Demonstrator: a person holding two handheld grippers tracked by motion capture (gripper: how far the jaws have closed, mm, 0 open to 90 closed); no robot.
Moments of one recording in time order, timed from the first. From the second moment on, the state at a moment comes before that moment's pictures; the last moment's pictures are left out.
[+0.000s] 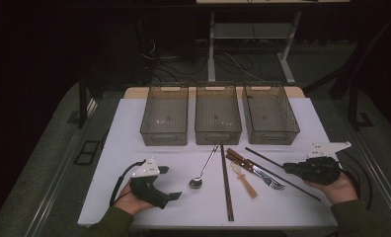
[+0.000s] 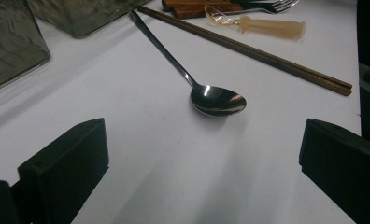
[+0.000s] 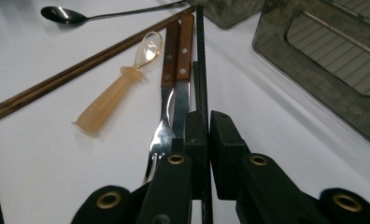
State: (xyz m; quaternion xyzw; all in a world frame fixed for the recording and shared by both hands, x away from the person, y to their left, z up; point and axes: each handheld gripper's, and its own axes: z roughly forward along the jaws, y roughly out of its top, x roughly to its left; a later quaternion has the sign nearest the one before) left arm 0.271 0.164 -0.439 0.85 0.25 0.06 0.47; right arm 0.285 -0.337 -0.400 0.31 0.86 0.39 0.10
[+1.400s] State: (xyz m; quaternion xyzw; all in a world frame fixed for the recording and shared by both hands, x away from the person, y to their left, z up) left arm 0.270 0.160 -0.440 0.84 0.25 0.06 0.47; right arm 0.318 -0.263 -0.376 0.30 0.85 0.43 0.08
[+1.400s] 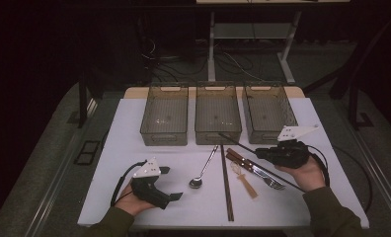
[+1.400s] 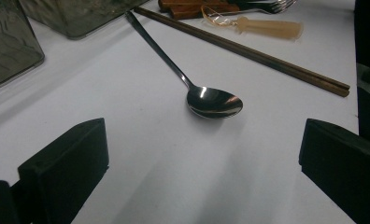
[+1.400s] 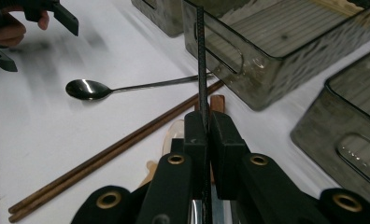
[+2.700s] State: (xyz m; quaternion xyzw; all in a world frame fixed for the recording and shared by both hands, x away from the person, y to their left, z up) left arm 0.269 0.159 -0.439 0.85 0.25 0.06 0.47; right arm 0.371 -0.179 -0.354 0.33 0.83 0.43 0.08
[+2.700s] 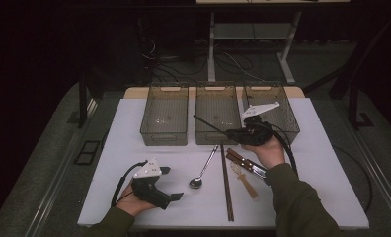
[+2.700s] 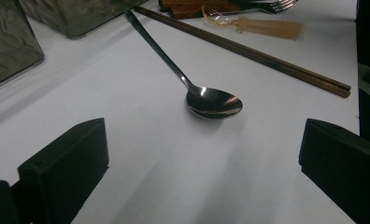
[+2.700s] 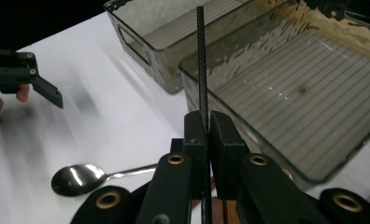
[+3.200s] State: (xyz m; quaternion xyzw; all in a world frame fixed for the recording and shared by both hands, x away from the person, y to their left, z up) left arm 0.269 0.158 -0.439 0.84 0.25 0.05 0.47; right arm 0.394 -0.150 -0.346 0.35 0.83 0.42 0.08
